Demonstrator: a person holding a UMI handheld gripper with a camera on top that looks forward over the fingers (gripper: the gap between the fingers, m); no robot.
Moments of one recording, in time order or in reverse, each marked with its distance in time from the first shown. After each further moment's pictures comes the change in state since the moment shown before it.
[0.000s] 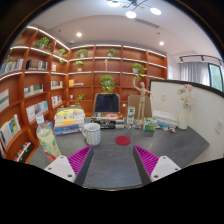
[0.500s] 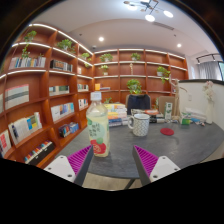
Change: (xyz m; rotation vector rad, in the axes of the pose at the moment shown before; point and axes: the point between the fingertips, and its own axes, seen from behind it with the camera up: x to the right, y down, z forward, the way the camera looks) arm -0.193 0.073 -0.001 0.082 -0.254 -0.011
